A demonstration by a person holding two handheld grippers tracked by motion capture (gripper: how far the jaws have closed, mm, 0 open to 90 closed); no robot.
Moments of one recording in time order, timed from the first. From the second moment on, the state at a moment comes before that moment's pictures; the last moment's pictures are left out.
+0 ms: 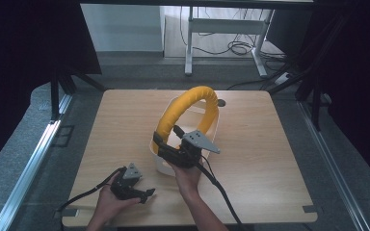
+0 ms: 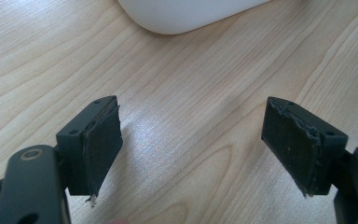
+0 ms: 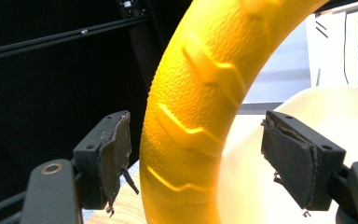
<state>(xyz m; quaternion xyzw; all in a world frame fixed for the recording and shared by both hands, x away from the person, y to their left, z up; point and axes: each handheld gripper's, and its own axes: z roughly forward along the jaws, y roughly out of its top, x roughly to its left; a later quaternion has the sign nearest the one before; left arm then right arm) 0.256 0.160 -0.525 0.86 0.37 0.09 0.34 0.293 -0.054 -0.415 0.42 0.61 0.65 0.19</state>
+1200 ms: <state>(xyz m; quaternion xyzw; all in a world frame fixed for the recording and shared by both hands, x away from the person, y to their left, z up) 0.256 0.159 -0.527 0.86 0.38 0.10 0.33 0.284 -0.221 -0.448 0.38 0.68 0.59 0.20</state>
